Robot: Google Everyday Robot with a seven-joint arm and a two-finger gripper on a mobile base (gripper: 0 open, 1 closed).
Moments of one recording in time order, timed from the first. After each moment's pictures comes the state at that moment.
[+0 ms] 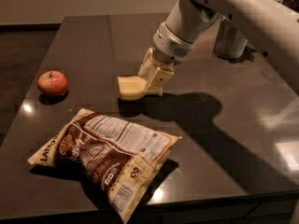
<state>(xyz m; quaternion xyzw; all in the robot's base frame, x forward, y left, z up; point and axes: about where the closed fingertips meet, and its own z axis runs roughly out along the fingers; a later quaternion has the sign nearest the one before) 0.554 -0.001 0.888 -0.77 0.58 0.17 0.19</state>
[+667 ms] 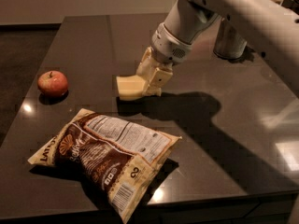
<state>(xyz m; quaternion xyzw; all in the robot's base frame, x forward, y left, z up) 0.556 0.004 0.887 -0.77 0.58 0.17 0.19</state>
